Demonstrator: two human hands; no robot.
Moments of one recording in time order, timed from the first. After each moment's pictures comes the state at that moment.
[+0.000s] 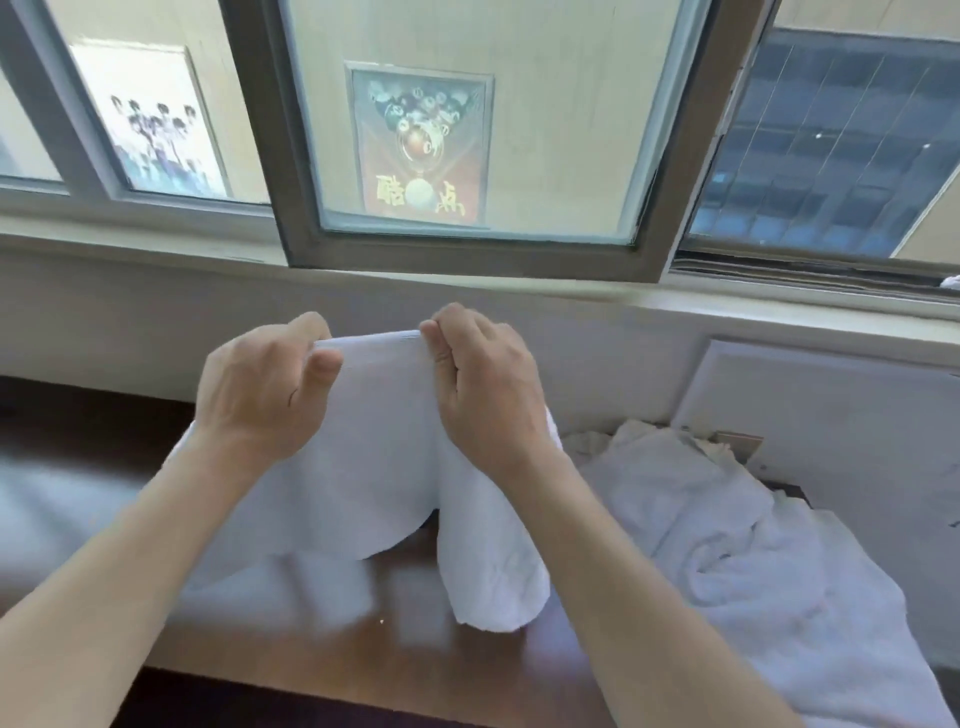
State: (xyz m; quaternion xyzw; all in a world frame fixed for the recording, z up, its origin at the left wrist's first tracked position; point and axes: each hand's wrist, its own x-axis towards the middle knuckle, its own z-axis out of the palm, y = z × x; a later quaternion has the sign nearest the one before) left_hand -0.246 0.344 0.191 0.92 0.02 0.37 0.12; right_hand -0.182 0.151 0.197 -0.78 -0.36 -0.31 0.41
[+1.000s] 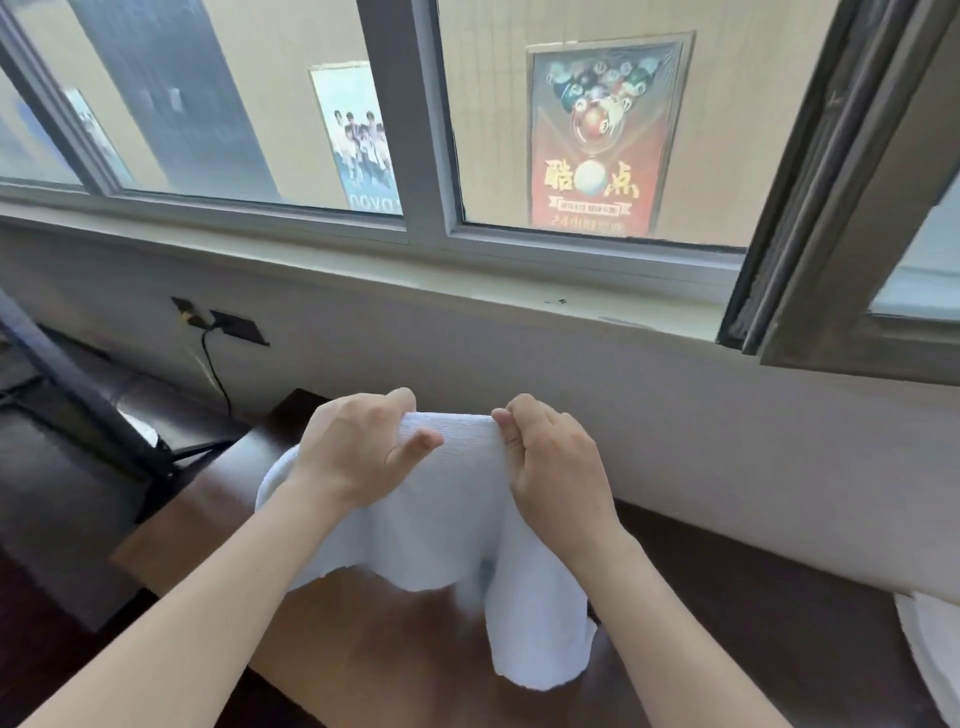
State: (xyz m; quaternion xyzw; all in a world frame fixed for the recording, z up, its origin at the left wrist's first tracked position) left_hand -0.250 0.769 0.140 0.96 0.15 0.21 0.06; right_hand -0.150 0.589 0.108 -0.79 -0.39 -0.21 0.42
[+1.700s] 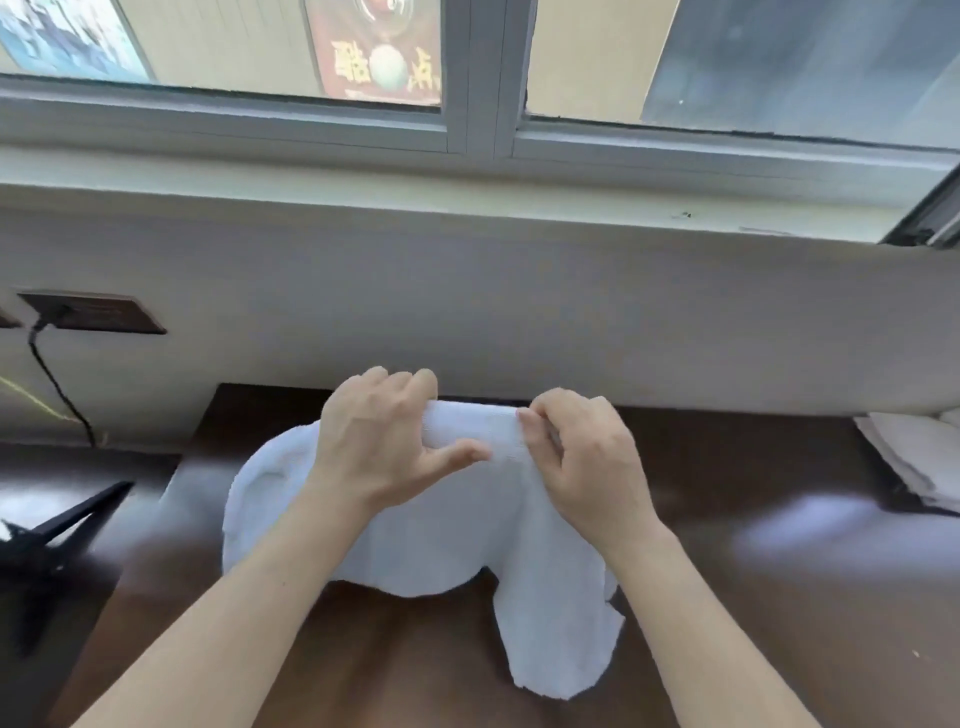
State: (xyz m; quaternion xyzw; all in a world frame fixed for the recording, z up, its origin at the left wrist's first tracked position) left_hand -0.242 0.997 0.053 0.97 -0.05 0.20 0.12; right_hand -0.217 0.783 0.052 -0.90 -0.26 -0.20 0.29
